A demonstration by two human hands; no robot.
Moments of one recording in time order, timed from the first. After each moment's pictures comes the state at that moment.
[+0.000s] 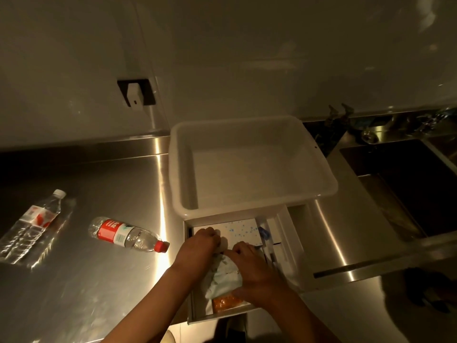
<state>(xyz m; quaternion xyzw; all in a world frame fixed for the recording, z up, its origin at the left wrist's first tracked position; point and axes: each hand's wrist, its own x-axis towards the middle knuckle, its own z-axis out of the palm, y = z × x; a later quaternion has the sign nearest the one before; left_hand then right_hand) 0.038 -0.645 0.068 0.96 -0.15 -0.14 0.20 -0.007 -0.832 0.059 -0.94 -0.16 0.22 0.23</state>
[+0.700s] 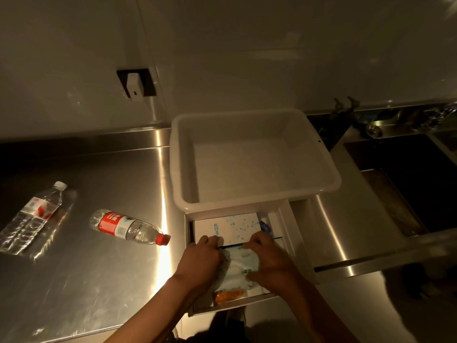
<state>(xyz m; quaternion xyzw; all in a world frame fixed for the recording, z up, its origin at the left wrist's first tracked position) 0.009 -0.648 0.073 0.95 -0.26 -0.16 0.03 -0.002 -0.870 0.045 -0.93 -0.09 0.21 0.29</state>
